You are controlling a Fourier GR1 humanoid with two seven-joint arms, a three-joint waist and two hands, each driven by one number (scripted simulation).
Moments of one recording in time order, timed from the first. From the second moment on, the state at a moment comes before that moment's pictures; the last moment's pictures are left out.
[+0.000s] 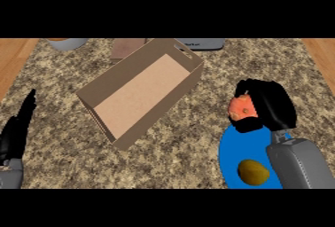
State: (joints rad) left arm -0.09 0.33 0.20 -1.36 -0.26 0.08 0.06; right arm -0.32 -0.22 0.11 -1.53 1.11 0.07 0.12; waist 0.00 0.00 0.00
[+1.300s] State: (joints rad) left arm -0.14 0.31 0.20 -1.34 -0.28 0.06 0.05; right arm -1.02 0.00 0.18 -1.05 0.73 -0.11 0.36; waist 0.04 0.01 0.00
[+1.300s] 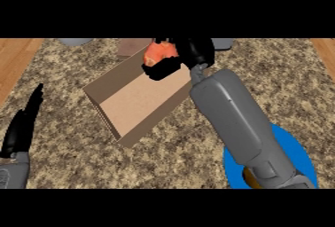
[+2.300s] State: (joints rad) left arm -0.21 0.30 0.16 -1.33 -0.30 0.03 0.06; right arm -1.28 0.00 0.24 -0.38 0.40 -0.39 0.28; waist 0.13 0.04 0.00
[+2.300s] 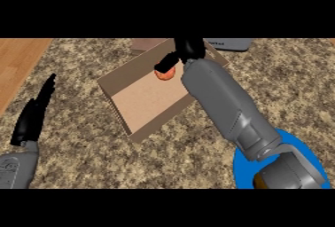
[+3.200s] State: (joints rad) left arm -0.19 0.30 0.18 -1.32 -0.30 0.05 0.07; right arm -1.26 -0.01 0.07 -0.39 0.13 -0.61 -0.12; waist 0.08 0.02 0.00
